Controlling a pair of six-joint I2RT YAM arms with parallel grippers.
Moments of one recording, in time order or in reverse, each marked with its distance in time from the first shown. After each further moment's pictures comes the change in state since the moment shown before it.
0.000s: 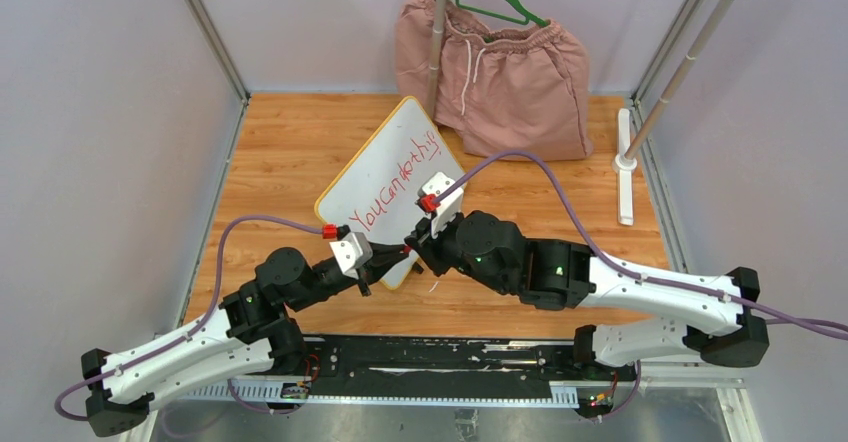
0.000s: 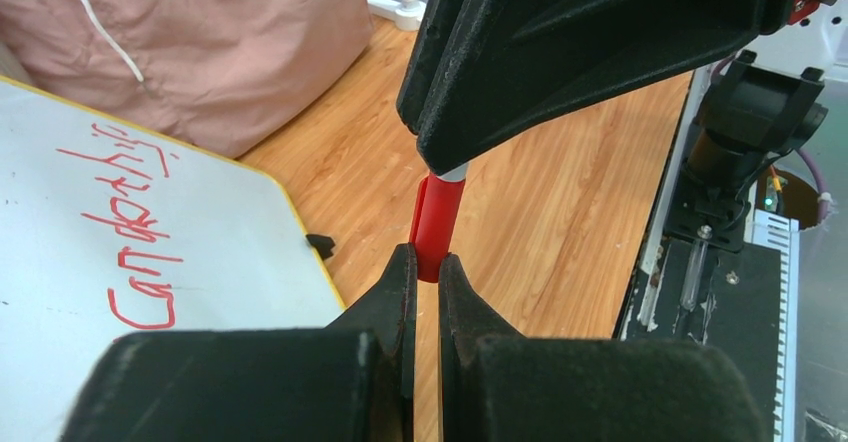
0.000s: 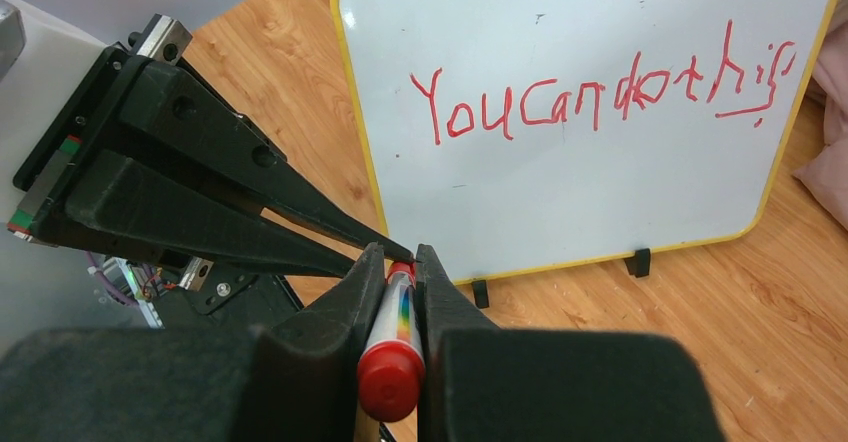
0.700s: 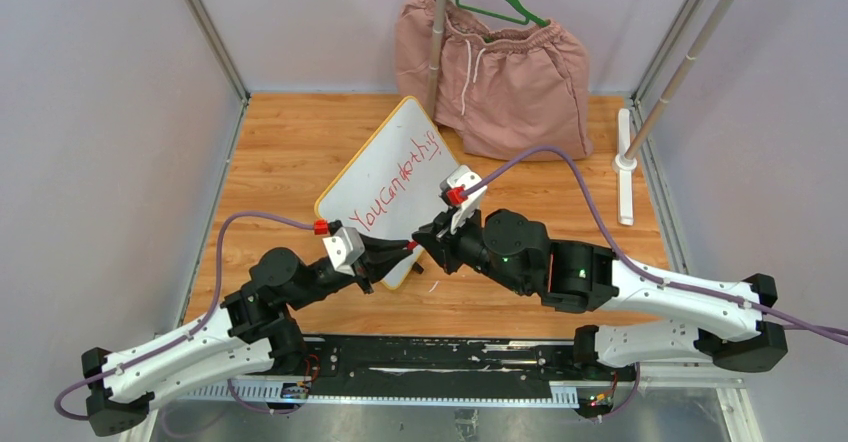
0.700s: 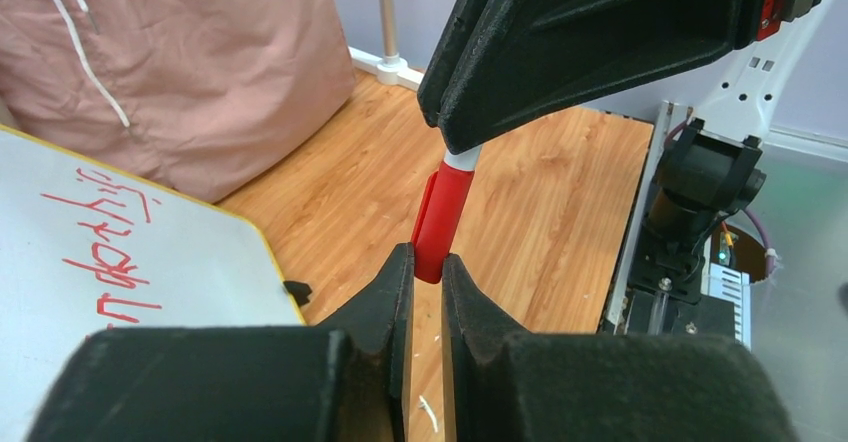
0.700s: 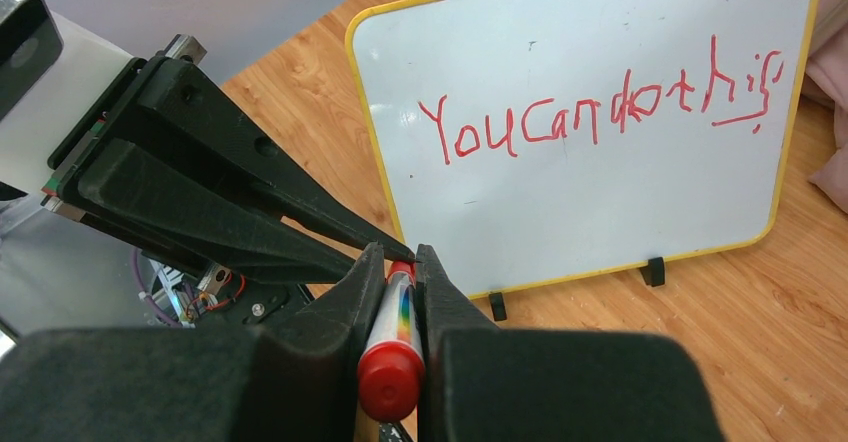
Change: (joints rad) left arm 0.000 0.013 0.000 0.114 0.027 -0.062; right arm -0.001 -0.092 -0.030 0.034 0.000 0.047
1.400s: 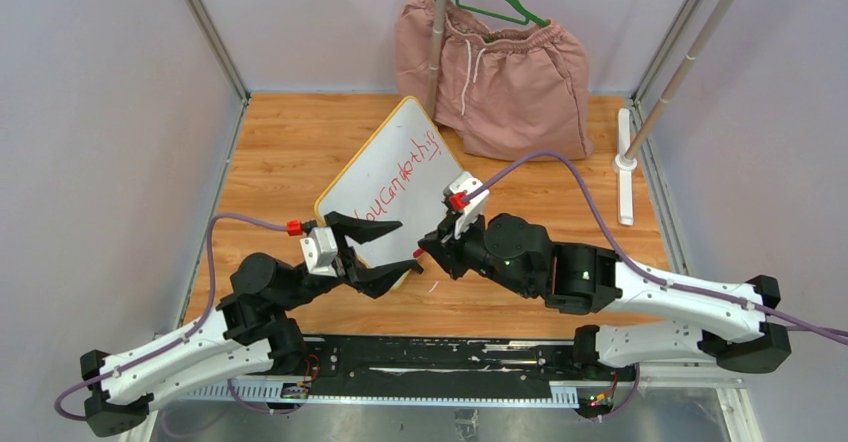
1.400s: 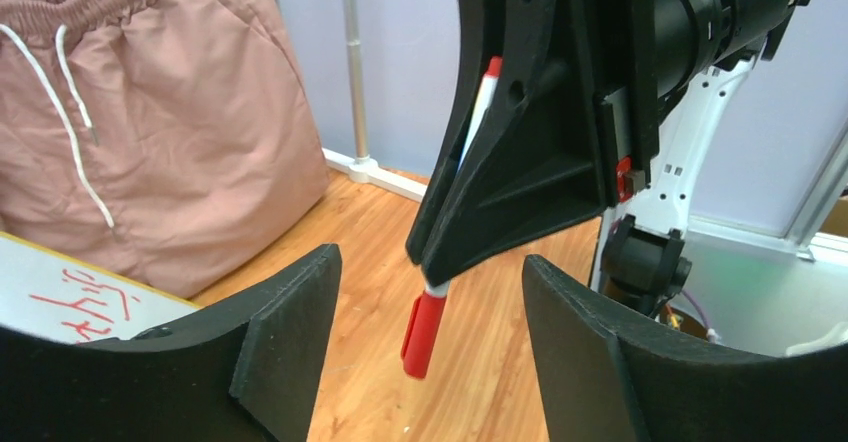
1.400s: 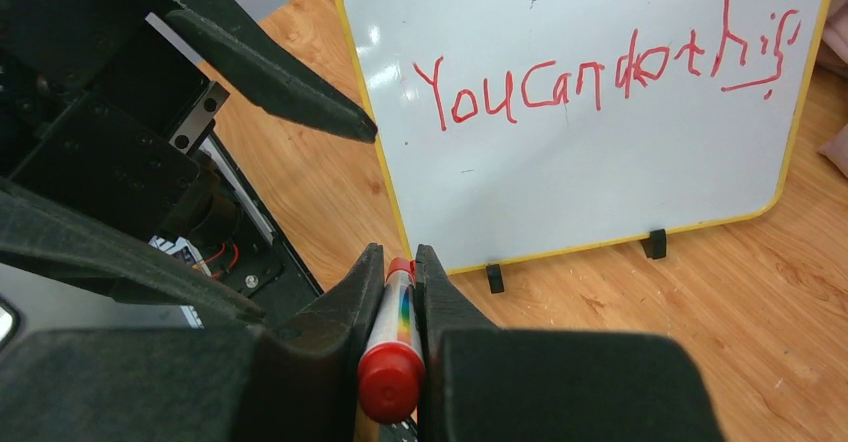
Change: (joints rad) left arm -0.006 -0.011 0.006 0.164 0.036 -0.046; right arm -0.001 -0.019 -0.037 -0.040 -0.005 0.016
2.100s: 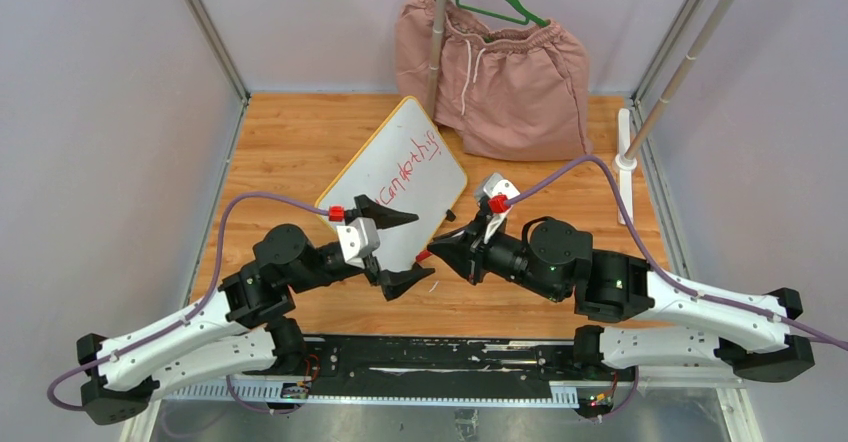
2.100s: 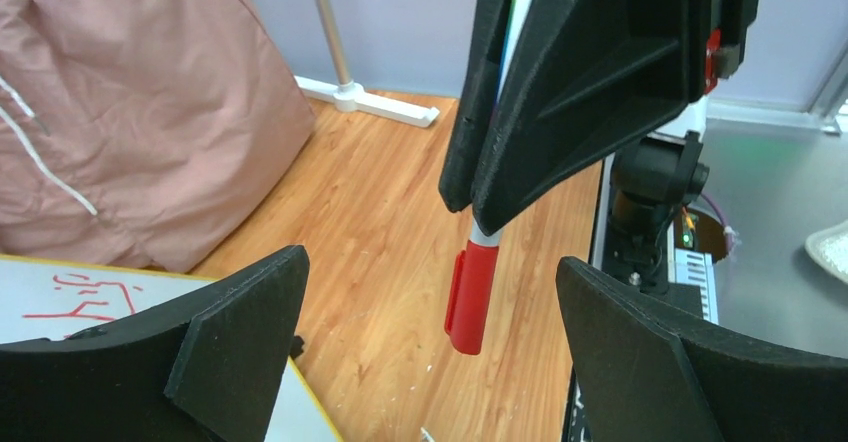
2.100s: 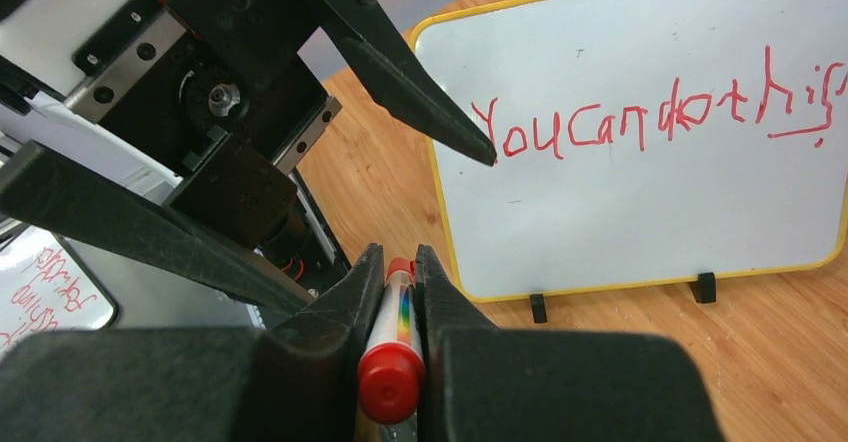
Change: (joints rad) left arm -0.001 0.179 0.225 -0.260 0.080 0.119; right arm 0.000 -0.164 -0.080 0.090 -0.097 -0.001
